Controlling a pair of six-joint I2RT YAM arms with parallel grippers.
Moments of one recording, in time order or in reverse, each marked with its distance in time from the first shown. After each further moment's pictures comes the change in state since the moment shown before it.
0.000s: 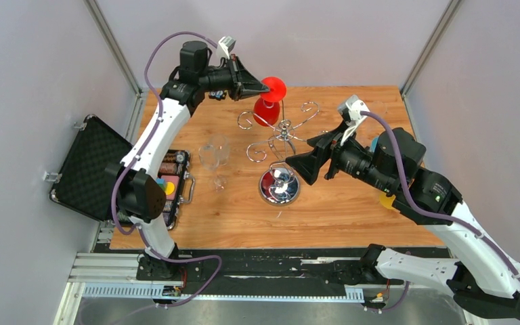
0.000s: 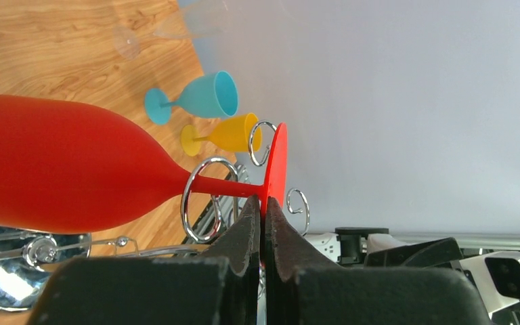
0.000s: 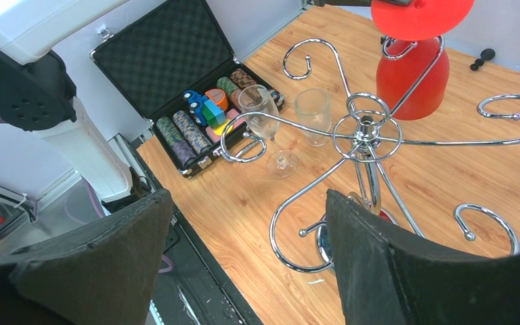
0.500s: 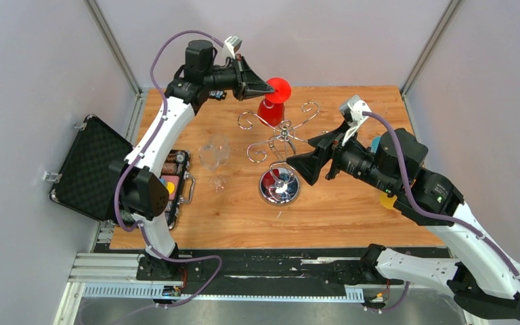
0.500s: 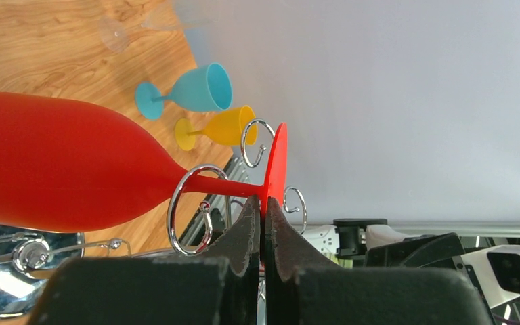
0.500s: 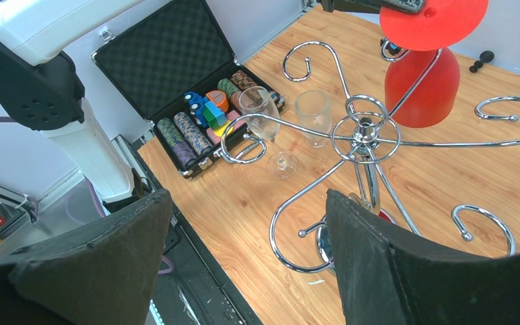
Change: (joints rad) left arm -0.032 0.044 0.050 -0.005 0.019 0.002; right arm 0.000 -0.008 0.000 0.000 0.000 0.000
